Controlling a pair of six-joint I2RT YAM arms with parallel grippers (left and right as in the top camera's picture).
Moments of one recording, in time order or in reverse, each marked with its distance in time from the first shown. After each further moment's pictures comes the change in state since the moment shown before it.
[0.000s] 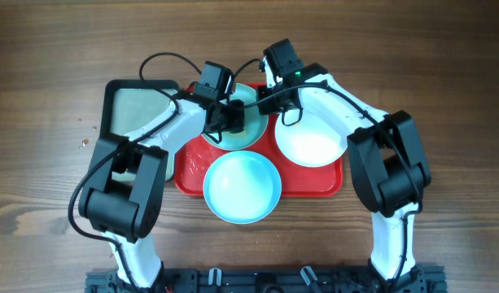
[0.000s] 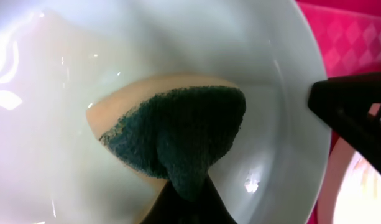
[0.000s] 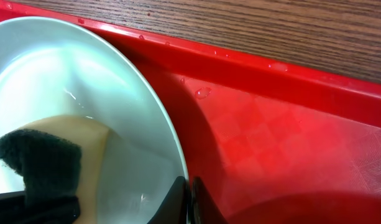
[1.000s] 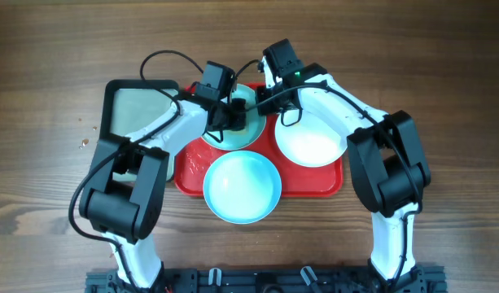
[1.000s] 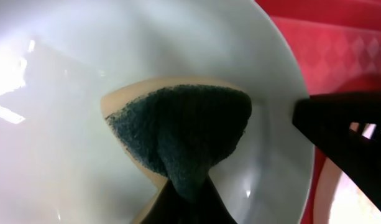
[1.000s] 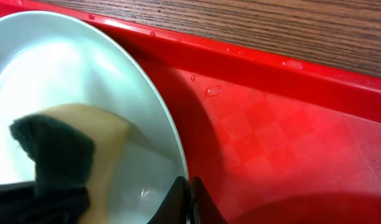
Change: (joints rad) left arm -0.011 -0.004 -0.004 0.031 -0.026 -0.006; right arm 0.002 0.000 0.000 0.000 -0.022 0.000
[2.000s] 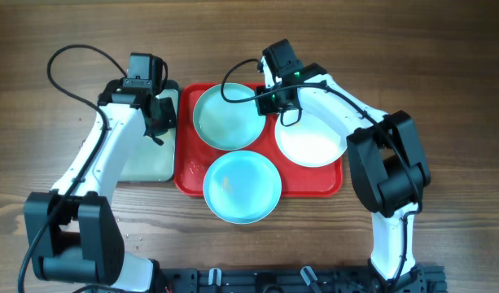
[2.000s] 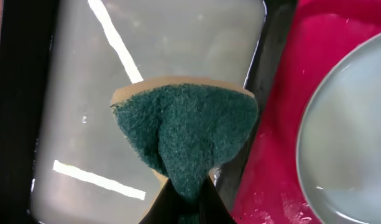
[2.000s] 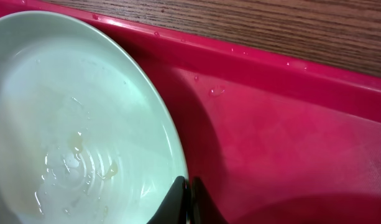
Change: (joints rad) left arm 0.289 -0.289 -0.008 -0.426 -0.374 0.151; right arm 0.001 0.000 0.000 0.002 -0.001 0.000
